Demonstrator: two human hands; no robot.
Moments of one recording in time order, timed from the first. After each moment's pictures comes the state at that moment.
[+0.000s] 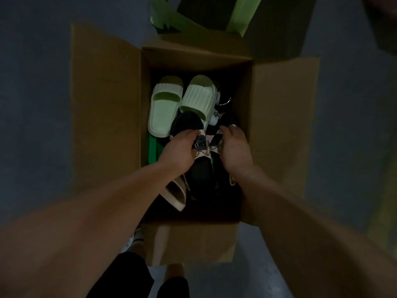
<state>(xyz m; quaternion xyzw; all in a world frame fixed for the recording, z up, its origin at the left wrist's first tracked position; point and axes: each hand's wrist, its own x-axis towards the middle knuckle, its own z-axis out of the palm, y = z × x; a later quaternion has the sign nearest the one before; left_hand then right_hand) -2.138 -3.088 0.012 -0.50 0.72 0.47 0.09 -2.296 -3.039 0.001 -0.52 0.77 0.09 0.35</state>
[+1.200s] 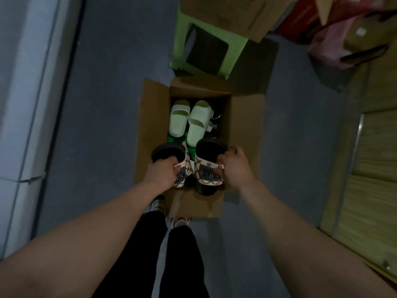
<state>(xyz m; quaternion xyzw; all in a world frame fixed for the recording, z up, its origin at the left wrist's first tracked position) -2.039 -3.033 0.242 -0.55 0.70 0.42 0.18 -2.260 -2.987 0.276 -0.63 0.69 0.16 0.32</state>
